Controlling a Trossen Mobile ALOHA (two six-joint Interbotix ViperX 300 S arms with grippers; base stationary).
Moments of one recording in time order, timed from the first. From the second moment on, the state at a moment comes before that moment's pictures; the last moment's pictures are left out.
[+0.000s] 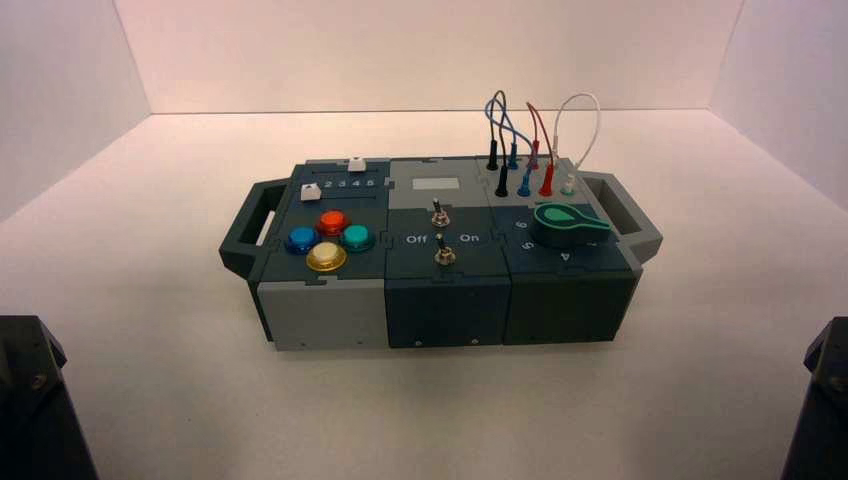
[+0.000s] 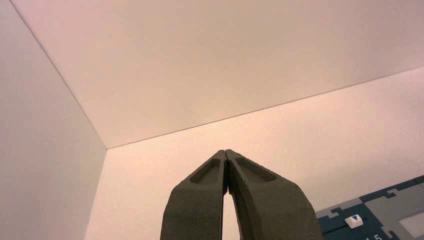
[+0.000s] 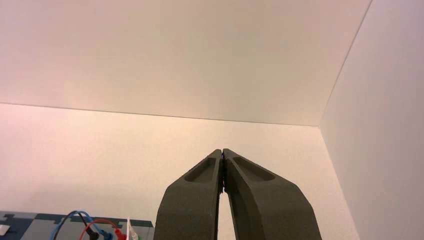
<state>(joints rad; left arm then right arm) -0.14 -0.90 1.17 -0.58 0.01 0.76 0.09 -0.92 1.10 -0.23 0.12 0.20</state>
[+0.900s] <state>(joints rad) -0.15 -0.89 1.03 -0.62 0.44 0.70 0.14 -0.91 1.01 -0.17 0.40 0.20</state>
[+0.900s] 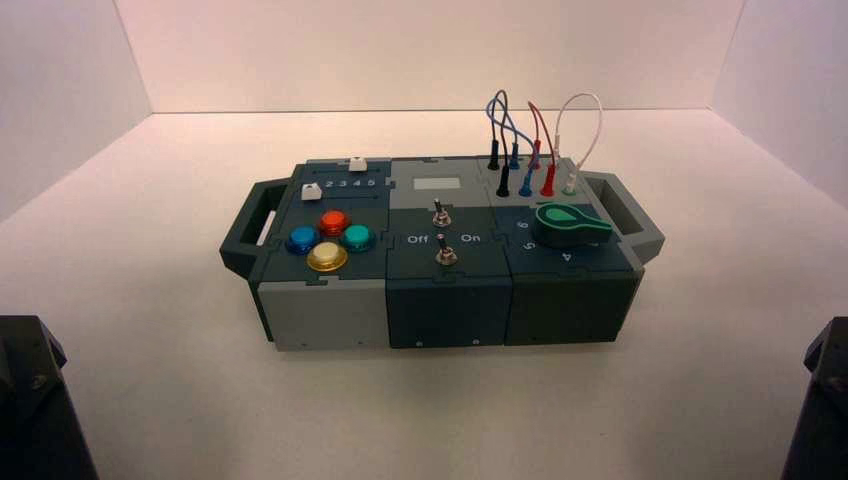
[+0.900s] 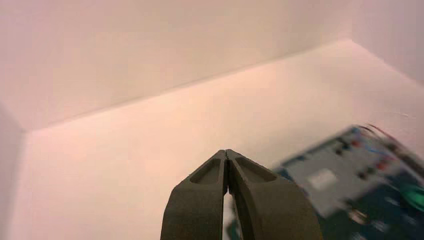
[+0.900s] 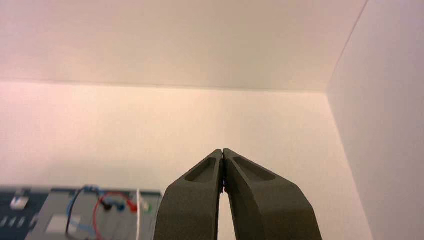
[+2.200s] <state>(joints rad) -0.61 -0.23 0.78 -0.27 0.74 -0.21 0.23 -0.44 0.90 0.04 0.91 0.09</state>
